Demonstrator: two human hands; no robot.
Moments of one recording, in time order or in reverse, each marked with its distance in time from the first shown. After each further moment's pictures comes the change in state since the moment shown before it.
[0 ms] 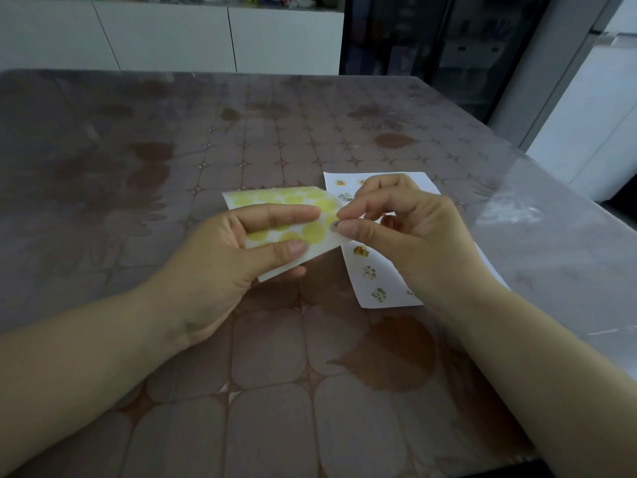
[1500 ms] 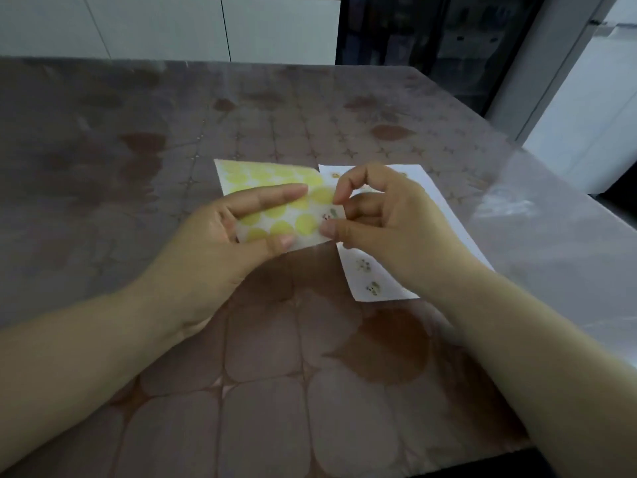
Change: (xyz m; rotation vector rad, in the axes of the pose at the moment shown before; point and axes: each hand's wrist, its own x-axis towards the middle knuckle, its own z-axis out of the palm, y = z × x) left_hand 0.000 -0.002 -0.002 0.077 -0.003 0.105; right_hand 0.003 -0.015 -0.001 -0.069 -0.160 0.195
